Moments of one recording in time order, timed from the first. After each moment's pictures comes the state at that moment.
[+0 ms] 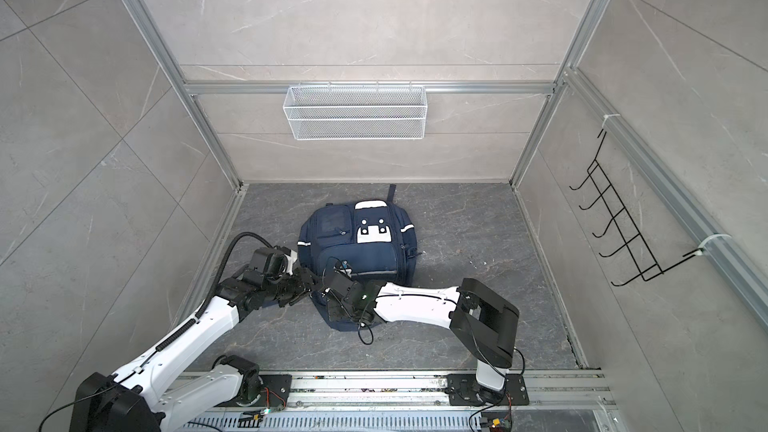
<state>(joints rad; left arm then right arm) -0.40 1.03 0.65 -0.53 0.36 -0.82 1.14 1.78 1.18 -0.35 0.10 0.84</state>
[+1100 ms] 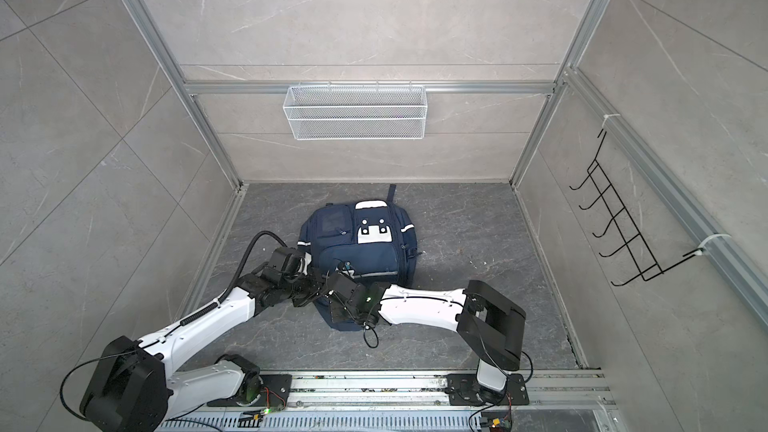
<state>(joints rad) -0.49 1.18 0.66 -0.41 0.33 -0.91 1.15 1.73 1.12 -0.33 0.12 0.84</state>
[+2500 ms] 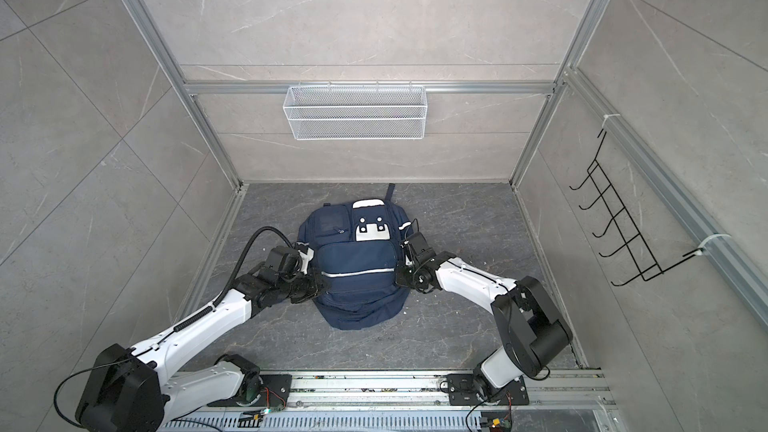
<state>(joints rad) -0.49 1.14 0.66 -0.41 0.35 -0.74 0.56 1.57 0.91 -0.41 -0.16 0.64</state>
